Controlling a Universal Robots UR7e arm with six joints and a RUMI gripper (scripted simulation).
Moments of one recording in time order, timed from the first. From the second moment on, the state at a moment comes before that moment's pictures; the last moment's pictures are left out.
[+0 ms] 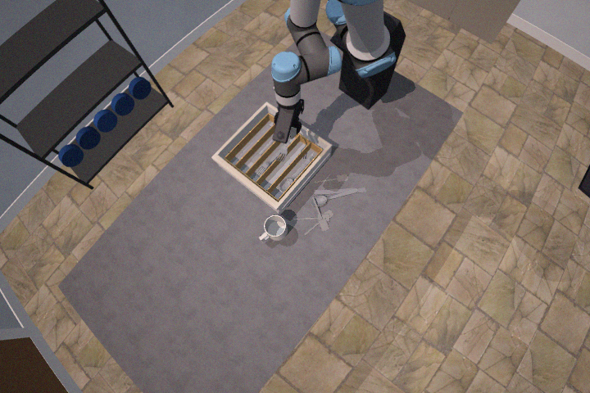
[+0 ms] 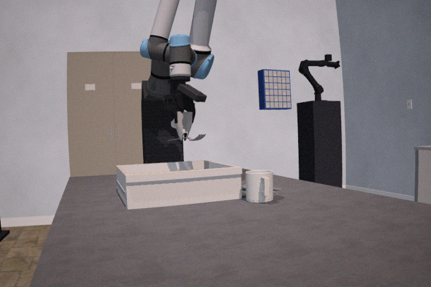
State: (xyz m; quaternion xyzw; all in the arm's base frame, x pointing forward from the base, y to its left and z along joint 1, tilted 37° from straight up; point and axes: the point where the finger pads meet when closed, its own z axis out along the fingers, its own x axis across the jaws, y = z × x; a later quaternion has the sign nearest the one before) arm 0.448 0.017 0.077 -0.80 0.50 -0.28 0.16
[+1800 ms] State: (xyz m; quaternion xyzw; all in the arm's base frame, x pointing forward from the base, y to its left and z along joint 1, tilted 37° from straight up) arm 0.464 -0.039 0.089 -0.71 0.64 -0.23 0.20
